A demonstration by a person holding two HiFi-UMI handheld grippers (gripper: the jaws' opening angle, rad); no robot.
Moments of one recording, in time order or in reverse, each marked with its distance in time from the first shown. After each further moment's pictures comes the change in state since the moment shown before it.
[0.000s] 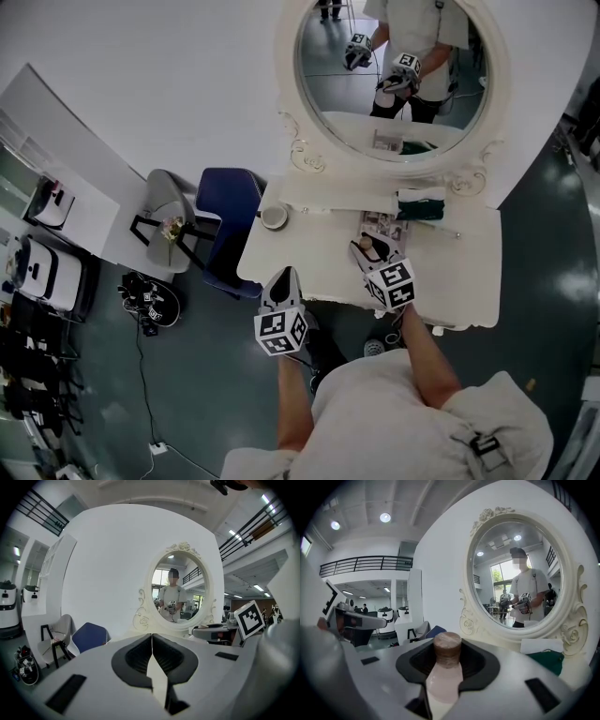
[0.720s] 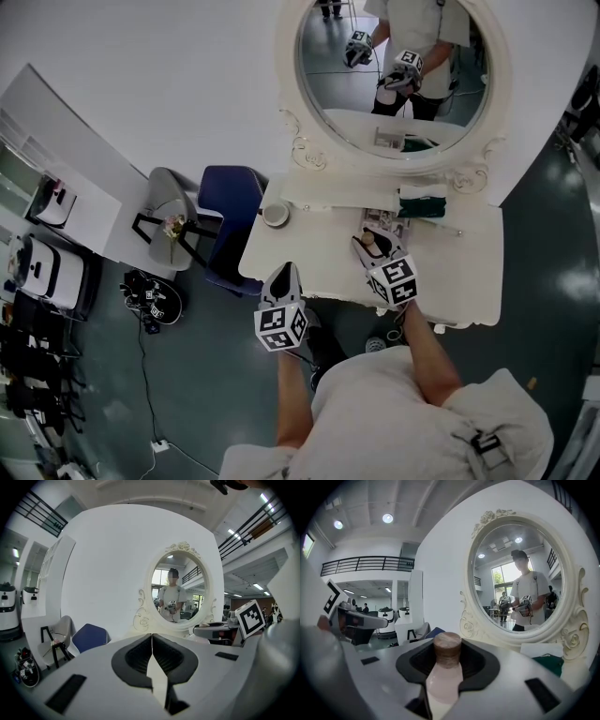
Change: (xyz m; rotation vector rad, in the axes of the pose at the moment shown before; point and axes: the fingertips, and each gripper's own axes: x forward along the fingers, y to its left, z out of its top) left arm 0.002 0.003 0.005 0.012 0.000 -0.001; right arm 0.000 -0.001 0.007 -0.012 -0.020 0.005
